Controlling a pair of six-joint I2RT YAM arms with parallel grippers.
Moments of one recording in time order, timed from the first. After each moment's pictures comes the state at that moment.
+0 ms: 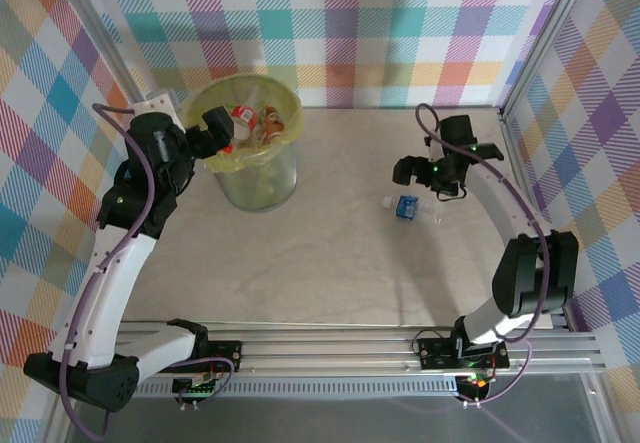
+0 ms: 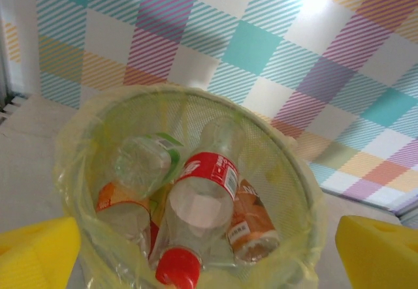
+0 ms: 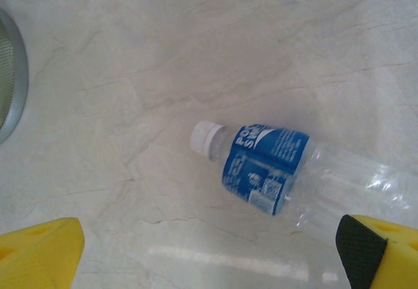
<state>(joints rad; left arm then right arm) -0.26 1.09 1.38 -0.56 -0.20 -0.47 0.13 1.58 1.34 -0.85 -0.26 0.26</state>
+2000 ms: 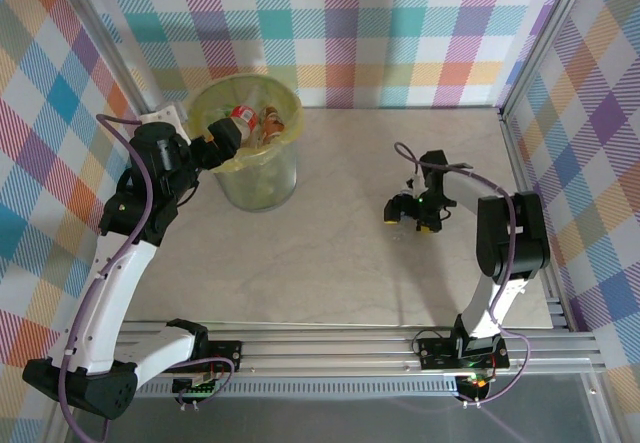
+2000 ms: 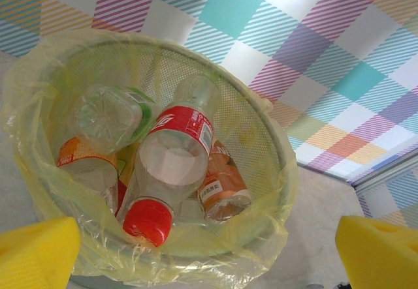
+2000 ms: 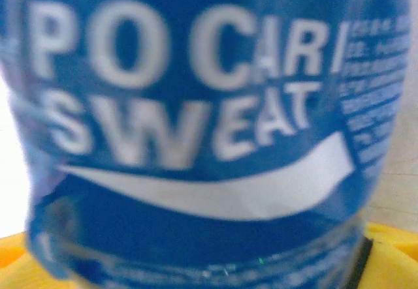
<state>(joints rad) -0.26 1.06 1.32 -0.57 -0.09 -0.55 0.18 1.82 1.15 -0.78 -0.31 0.23</state>
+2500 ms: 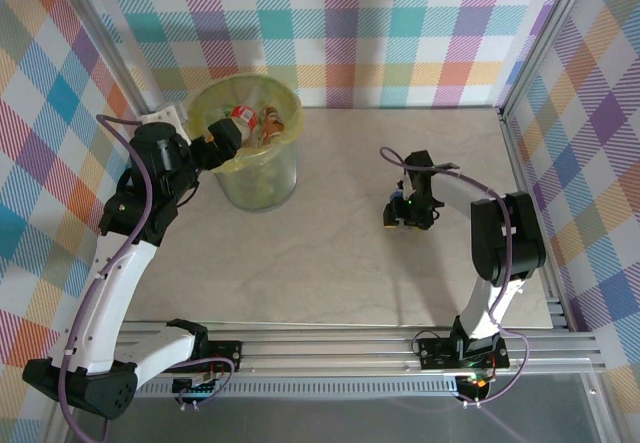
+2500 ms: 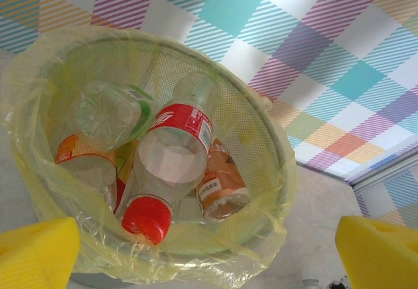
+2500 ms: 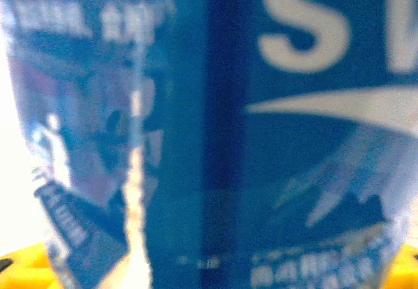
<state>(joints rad) -0.26 1.06 1.32 -0.58 -0.08 -0.57 0.26 1.79 1.15 -0.78 -0.20 0.26</state>
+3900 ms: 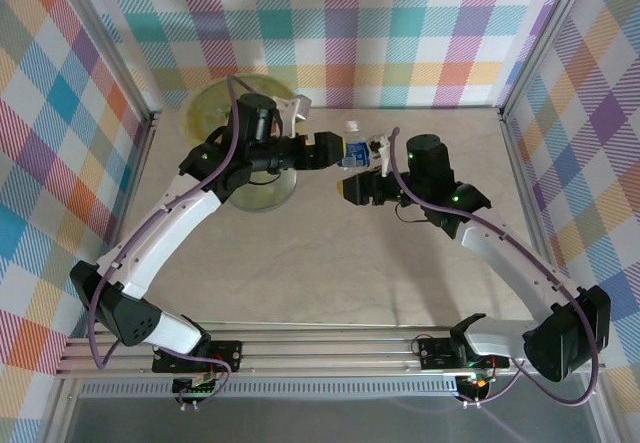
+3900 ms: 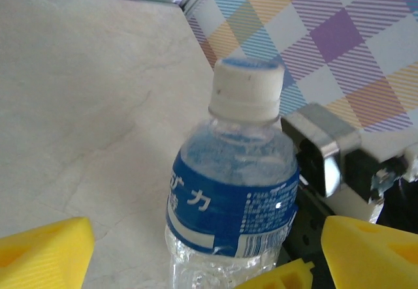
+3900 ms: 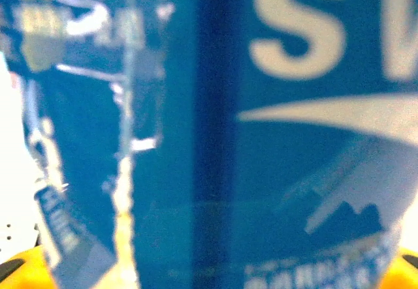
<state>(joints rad) -0.62 1.47 1.62 -0.63 0.38 -0.57 0.53 1.23 1.10 -0.32 -0.56 0.35</state>
